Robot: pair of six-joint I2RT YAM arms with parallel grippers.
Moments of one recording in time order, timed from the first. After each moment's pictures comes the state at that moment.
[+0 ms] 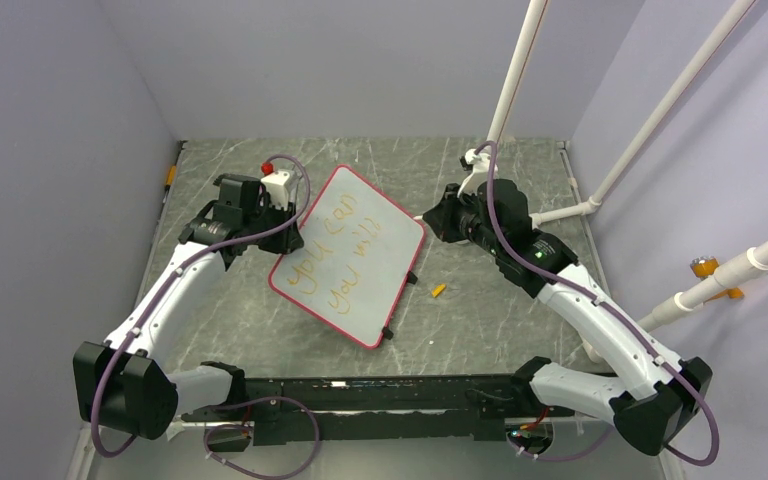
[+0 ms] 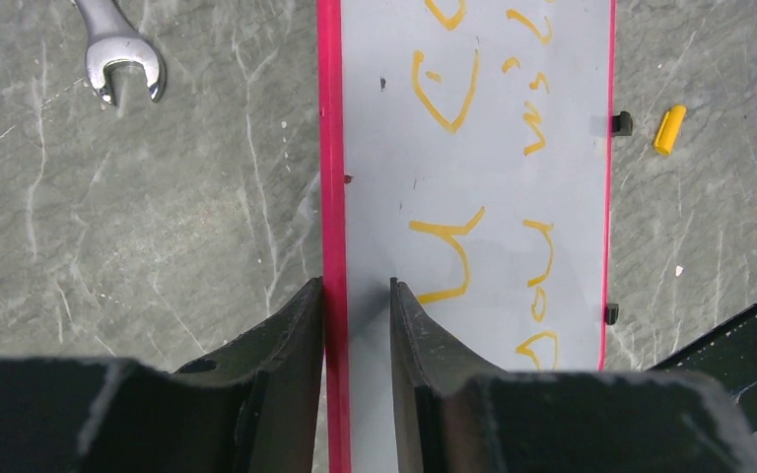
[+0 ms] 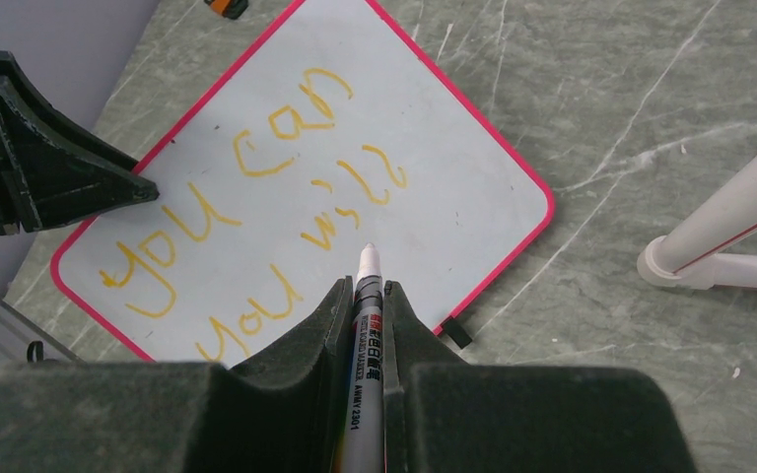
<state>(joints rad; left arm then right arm) -0.26 1.20 1.03 -0.60 0.28 -0.07 0.61 1.07 1.09 -0.39 0.03 0.39</state>
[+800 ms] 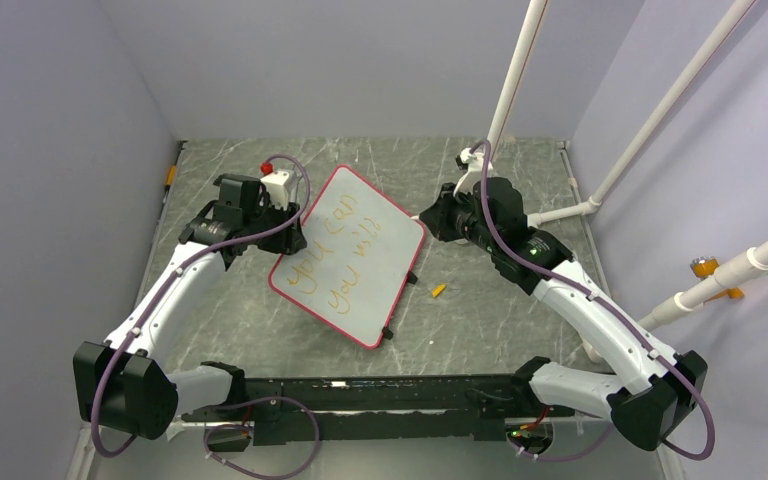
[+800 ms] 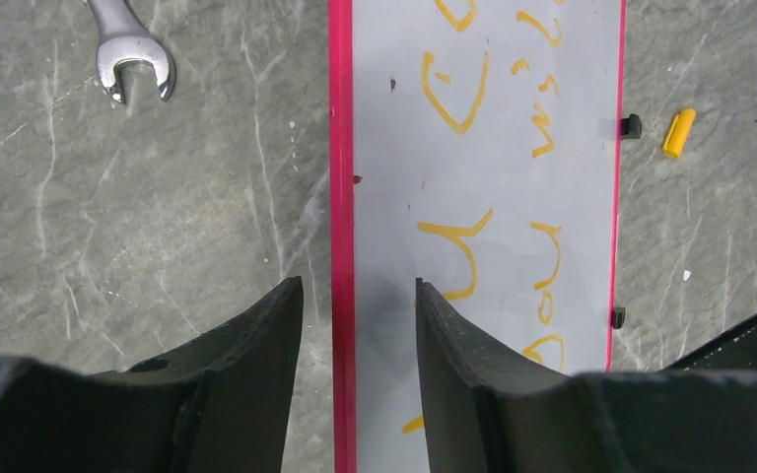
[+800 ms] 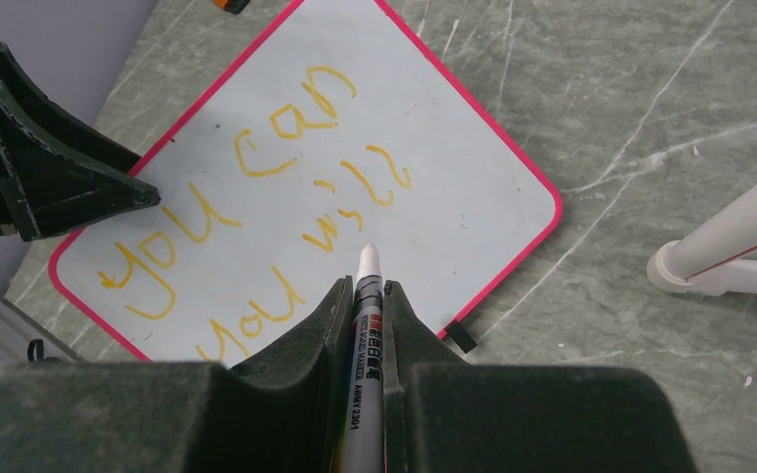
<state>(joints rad) -0.26 1.20 1.03 -0.60 0.26 -0.07 0.61 1.10 1.08 -0.37 0.02 0.39</state>
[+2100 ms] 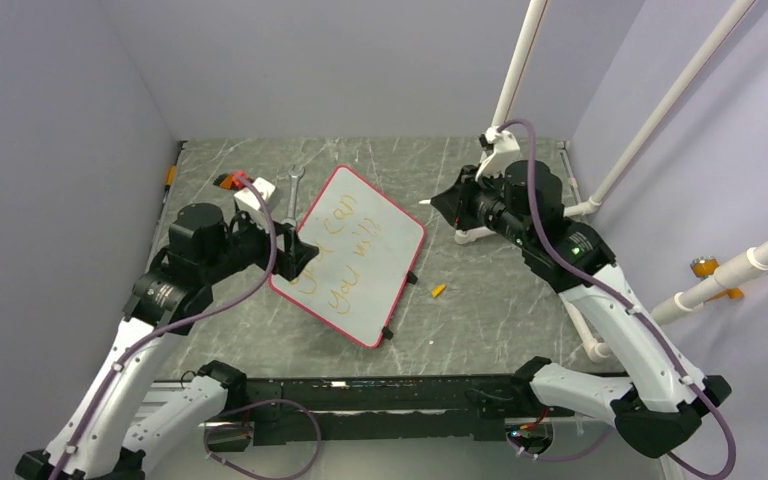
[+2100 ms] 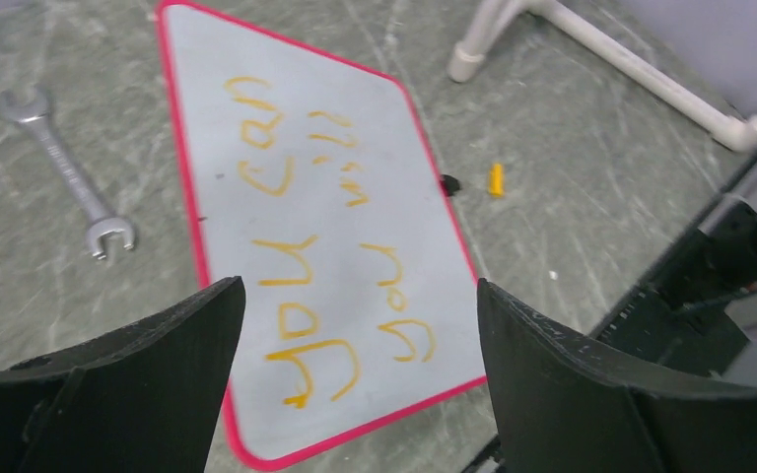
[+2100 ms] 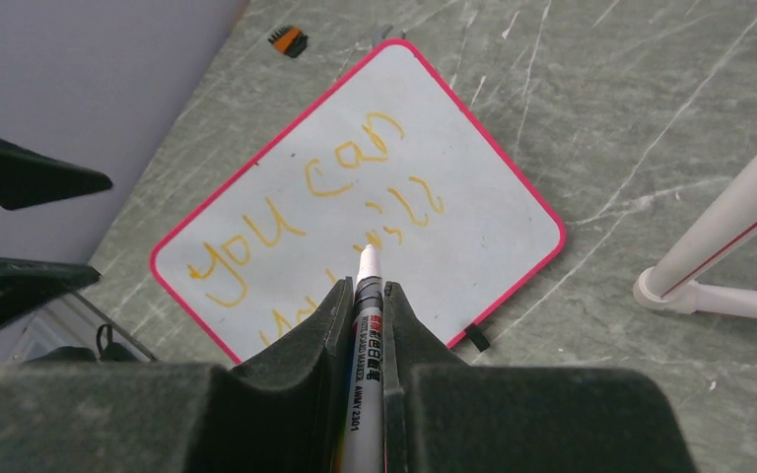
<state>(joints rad) -0.38 0.79 1.03 -0.58 0.31 -0.07 0.61 1.06 1.32 -0.57 -0.01 0.37</state>
